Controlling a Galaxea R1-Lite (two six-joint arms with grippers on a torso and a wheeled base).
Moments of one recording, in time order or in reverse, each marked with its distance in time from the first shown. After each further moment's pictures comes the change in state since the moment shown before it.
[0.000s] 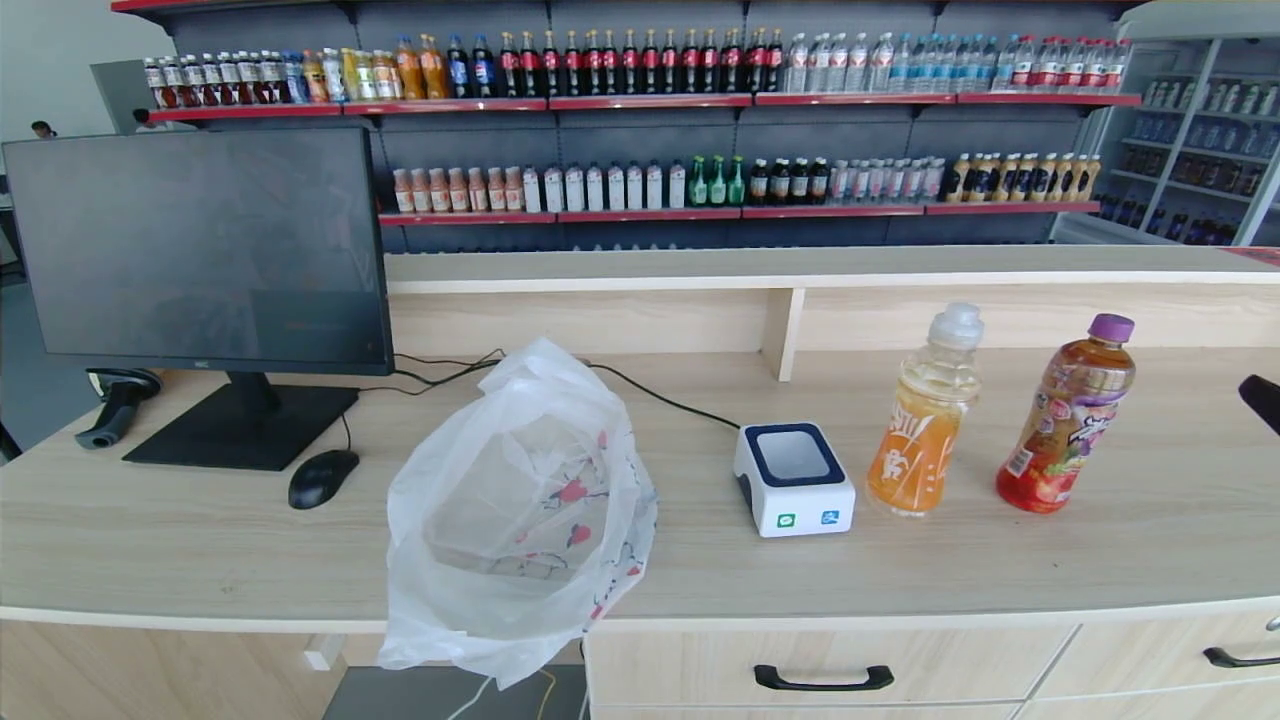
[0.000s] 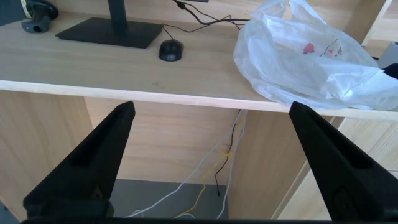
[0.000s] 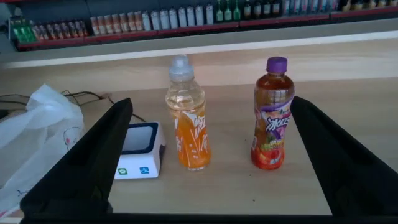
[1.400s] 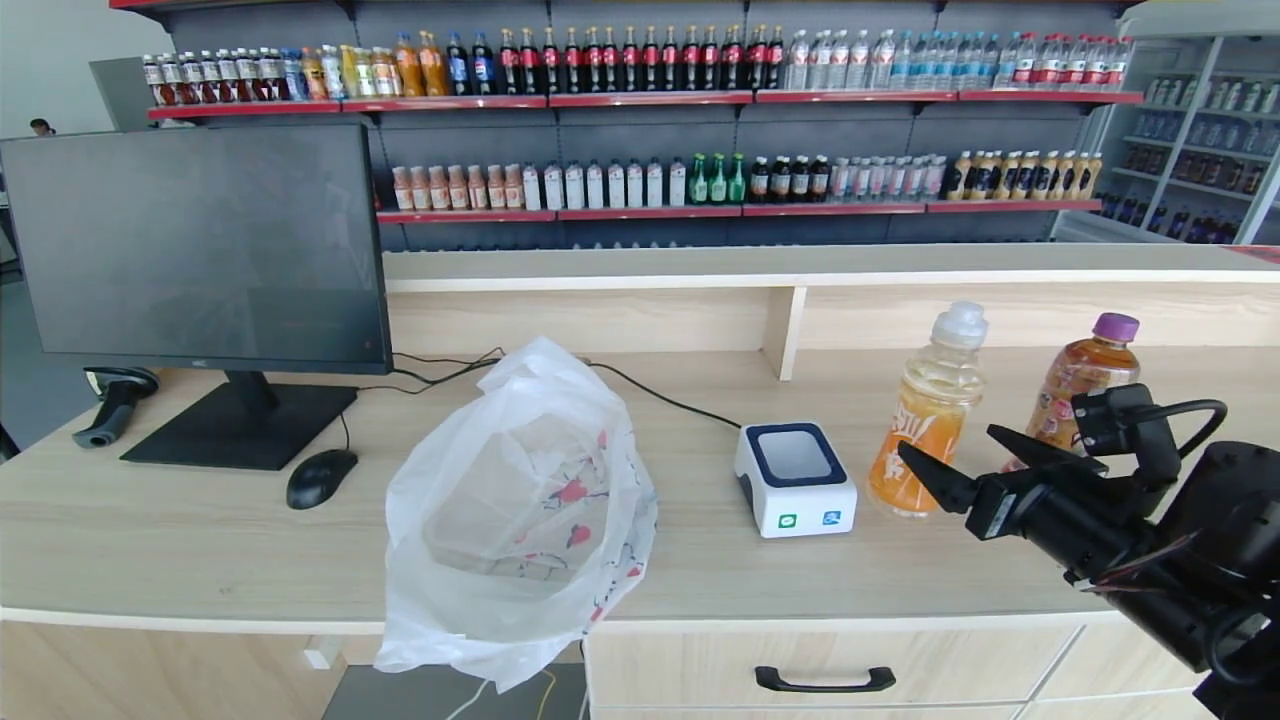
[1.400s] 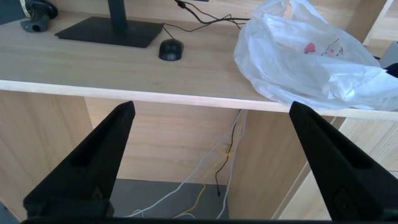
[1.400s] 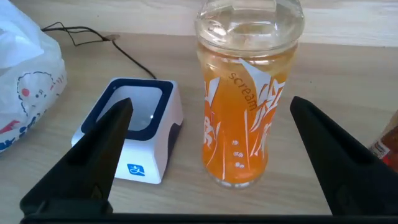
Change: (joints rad) left arm 0.000 0.000 0.000 0.000 0.000 0.000; right arm 0.179 0.903 0.130 -0.851 0.007 -0.063
